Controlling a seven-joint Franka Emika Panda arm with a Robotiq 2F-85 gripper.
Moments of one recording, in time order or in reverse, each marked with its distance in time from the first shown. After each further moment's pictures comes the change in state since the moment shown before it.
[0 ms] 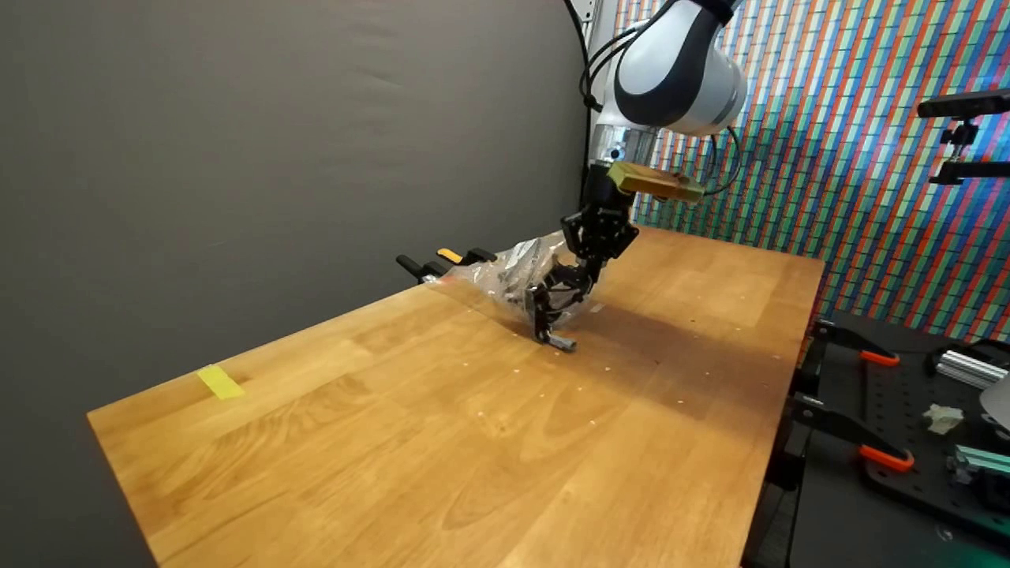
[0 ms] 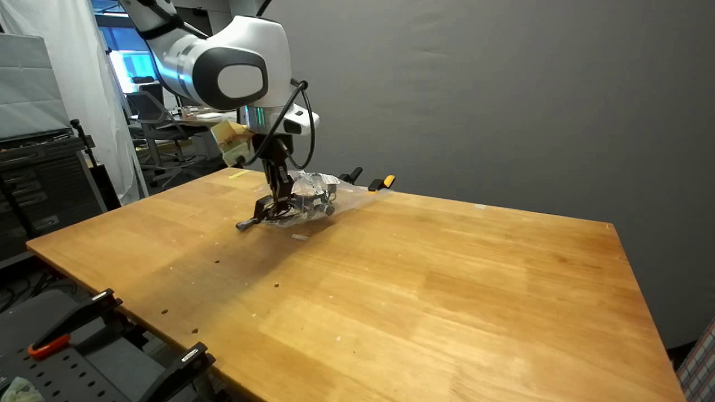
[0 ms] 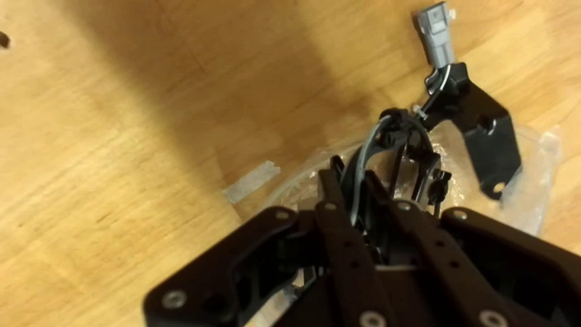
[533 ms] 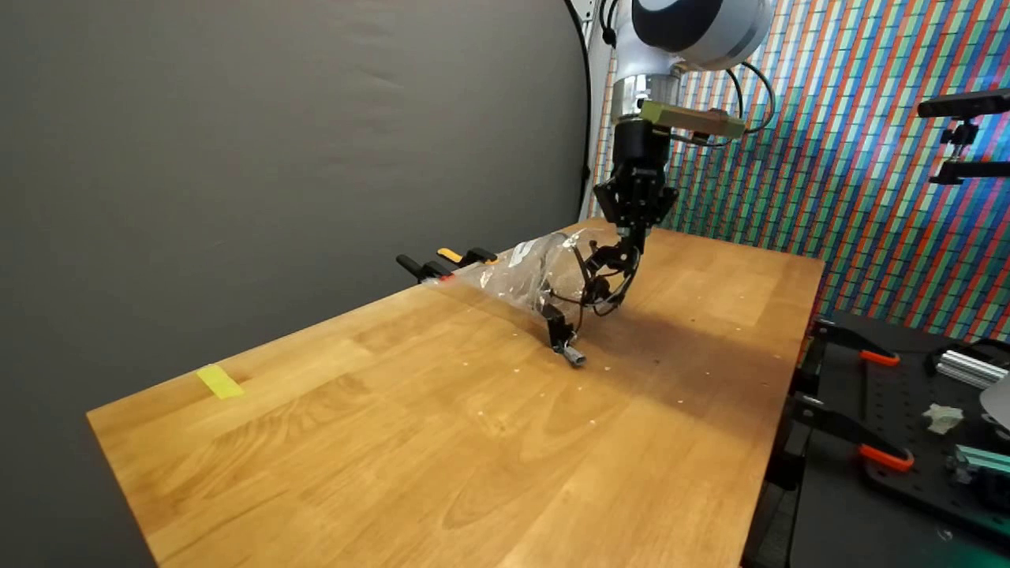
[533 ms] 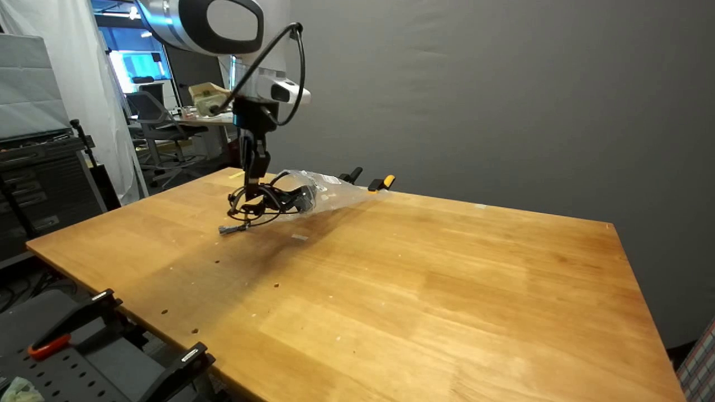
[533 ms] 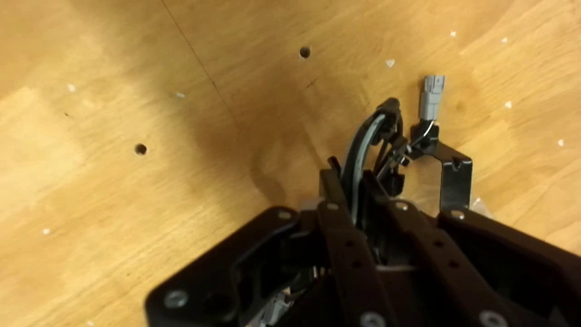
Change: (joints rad) arm 0.047 -0.191 -0.085 -0.007 0.009 -0.415 0.007
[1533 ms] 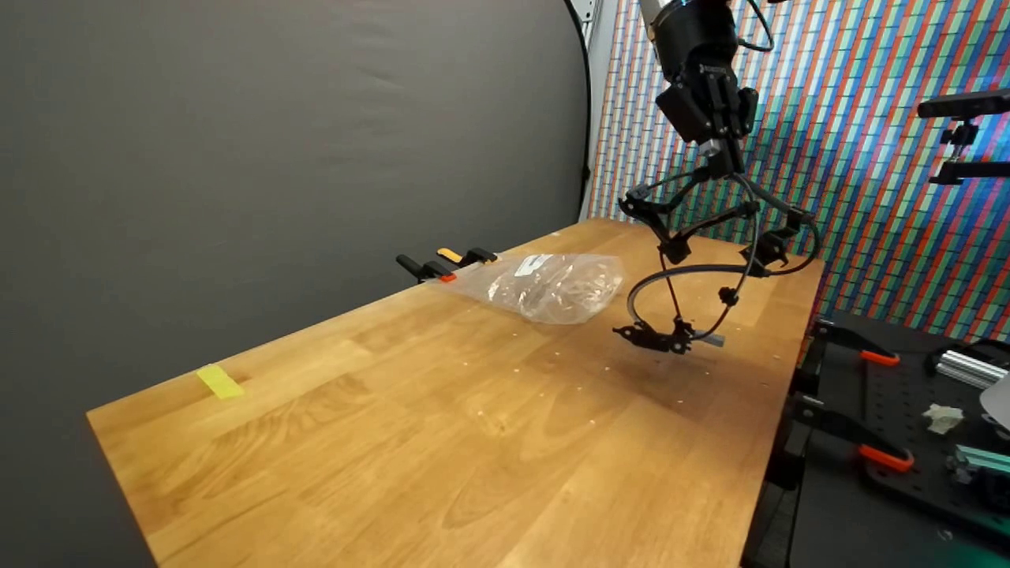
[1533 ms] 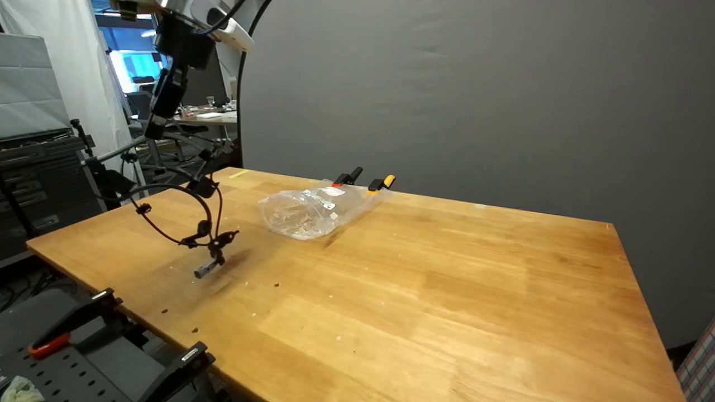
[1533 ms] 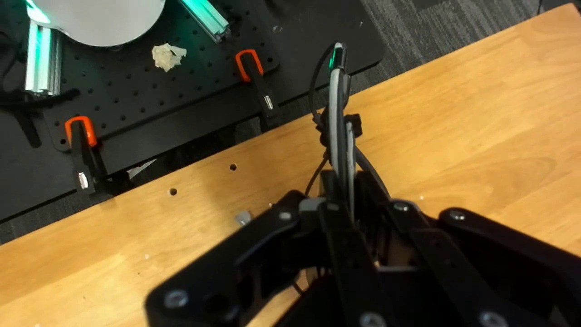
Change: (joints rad) arm 0.088 -0.242 -0.008 0.060 0.026 -0.622 0.064
